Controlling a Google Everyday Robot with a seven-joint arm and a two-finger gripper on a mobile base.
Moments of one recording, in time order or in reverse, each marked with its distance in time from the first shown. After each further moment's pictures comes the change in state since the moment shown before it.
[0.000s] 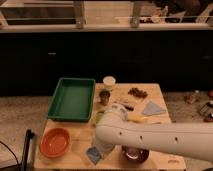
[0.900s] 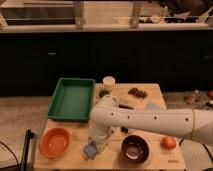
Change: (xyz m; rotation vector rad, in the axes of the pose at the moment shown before) arm 0.015 -0.030 0.044 -0.106 -0.133 -0.027
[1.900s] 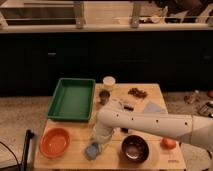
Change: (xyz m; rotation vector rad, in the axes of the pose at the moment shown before) arm 0.017 -0.007 0.027 0.068 -0.074 -0.051
